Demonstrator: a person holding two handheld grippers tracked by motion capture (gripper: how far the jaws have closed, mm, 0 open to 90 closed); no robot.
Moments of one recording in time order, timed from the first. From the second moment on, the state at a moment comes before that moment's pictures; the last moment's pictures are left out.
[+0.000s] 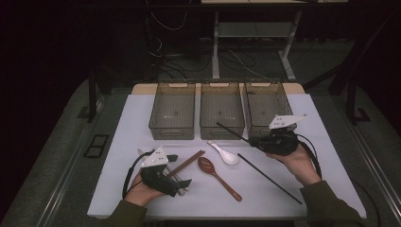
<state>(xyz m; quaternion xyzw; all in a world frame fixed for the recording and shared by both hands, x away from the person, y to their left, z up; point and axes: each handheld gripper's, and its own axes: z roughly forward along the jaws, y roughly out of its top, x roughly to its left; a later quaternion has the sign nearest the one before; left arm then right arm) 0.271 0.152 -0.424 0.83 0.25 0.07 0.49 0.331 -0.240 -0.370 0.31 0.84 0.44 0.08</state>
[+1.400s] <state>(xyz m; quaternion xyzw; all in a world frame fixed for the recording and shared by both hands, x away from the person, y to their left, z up) 0.269 0.153 -0.422 0.83 0.25 0.07 0.50 0.398 -0.134 -0.343 0.30 0.85 0.42 0.08</state>
